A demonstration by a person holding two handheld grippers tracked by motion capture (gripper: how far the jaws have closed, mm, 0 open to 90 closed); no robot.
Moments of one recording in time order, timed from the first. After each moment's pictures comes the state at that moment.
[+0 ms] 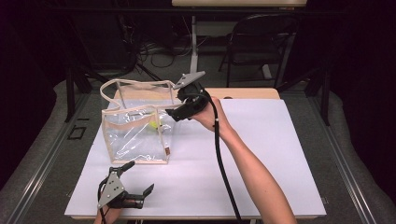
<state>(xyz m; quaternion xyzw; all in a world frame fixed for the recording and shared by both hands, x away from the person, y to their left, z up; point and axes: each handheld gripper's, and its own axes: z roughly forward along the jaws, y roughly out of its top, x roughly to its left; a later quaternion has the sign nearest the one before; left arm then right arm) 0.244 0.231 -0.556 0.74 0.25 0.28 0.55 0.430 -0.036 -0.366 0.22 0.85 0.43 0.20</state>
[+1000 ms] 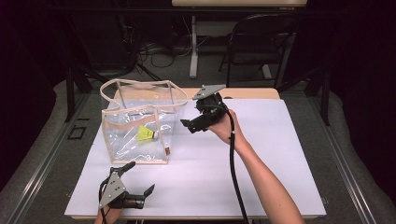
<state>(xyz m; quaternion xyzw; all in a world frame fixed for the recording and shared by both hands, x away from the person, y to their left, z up) 0.243 0.231 -0.558 0.75 0.25 0.28 0.55 0.413 -0.080 -0.395 0.25 0.84 0.44 0.19</state>
